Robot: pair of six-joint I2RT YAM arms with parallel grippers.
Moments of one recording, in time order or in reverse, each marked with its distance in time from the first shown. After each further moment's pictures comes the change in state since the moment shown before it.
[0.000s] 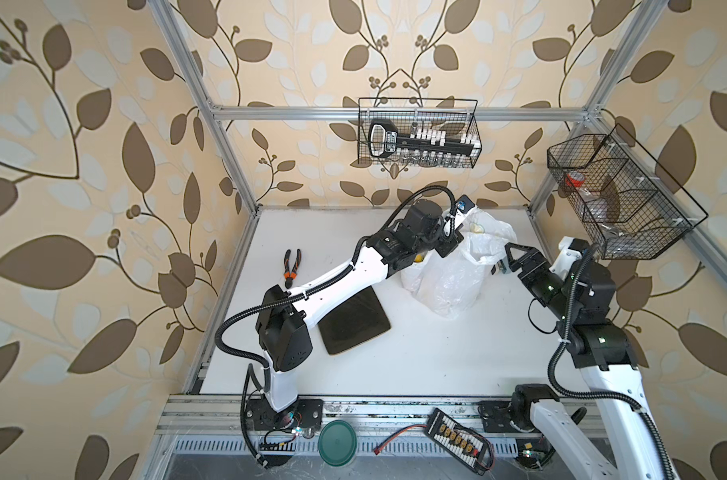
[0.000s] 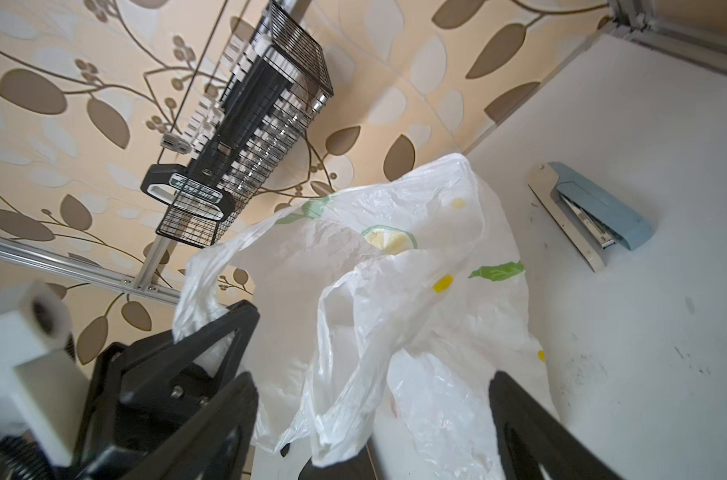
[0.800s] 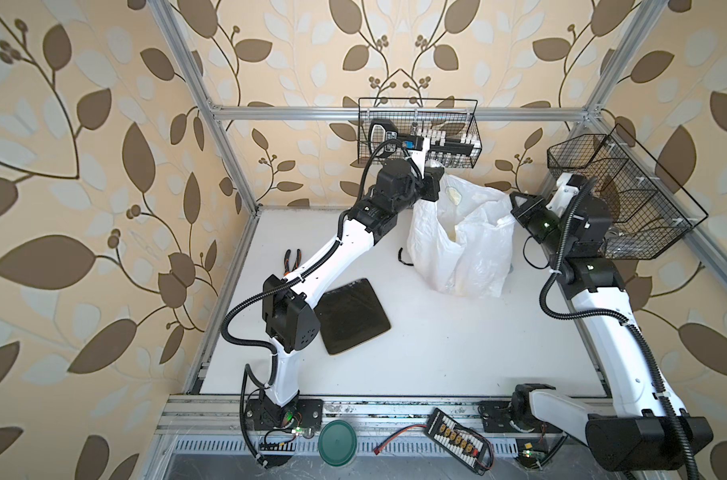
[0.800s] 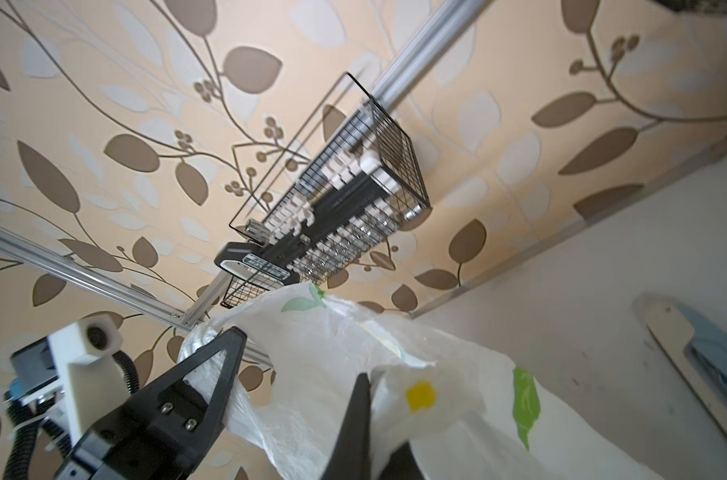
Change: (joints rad) left arm 0.220 0.146 0.292 0.164 0.081 -0.608; right arm -0.008 0.427 0.406 0.250 -0.016 -0.088
